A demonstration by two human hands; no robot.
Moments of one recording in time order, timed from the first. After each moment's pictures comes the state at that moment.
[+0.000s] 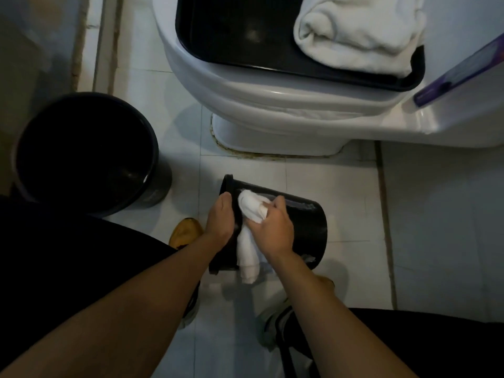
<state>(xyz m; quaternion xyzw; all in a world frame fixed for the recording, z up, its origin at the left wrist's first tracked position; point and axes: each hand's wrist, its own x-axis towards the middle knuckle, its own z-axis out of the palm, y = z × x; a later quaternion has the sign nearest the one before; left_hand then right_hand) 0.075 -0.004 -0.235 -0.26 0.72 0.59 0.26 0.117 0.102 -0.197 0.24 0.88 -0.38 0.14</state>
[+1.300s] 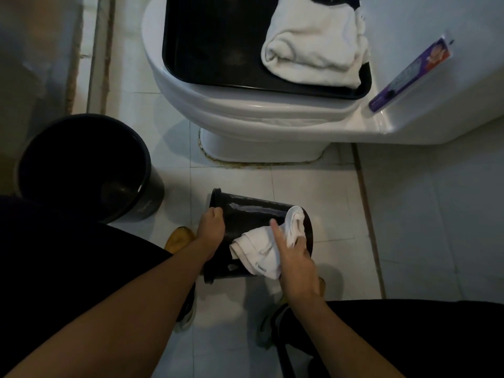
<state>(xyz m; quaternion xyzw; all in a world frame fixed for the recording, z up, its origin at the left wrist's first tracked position) 0.088 -0.006 -0.211 -0.27 0.75 0.52 0.31 0.208 0.145 -0.148 0.17 0.95 -0.10 0.23</state>
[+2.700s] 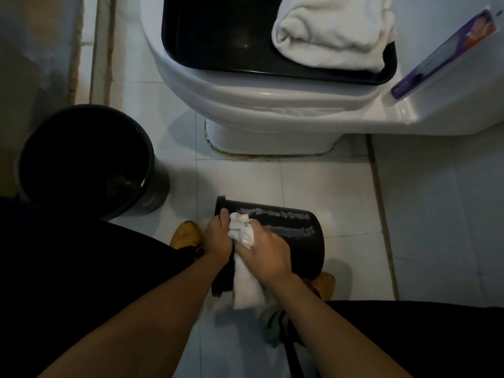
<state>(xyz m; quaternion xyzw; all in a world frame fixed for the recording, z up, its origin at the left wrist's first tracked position) 0.115 -0.007 -0.242 -0.23 0.77 0.54 0.22 0.167 0.096 -0.180 0.10 0.94 -0.29 0.16</state>
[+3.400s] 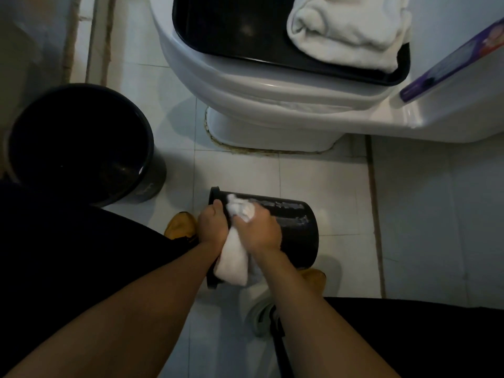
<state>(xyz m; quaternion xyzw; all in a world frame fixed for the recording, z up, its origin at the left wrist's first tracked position) 0.105 -0.010 -0.251 -0.30 0.76 0.54 0.19 0.128 0.086 -0.178 0.29 0.85 -0.37 0.23</state>
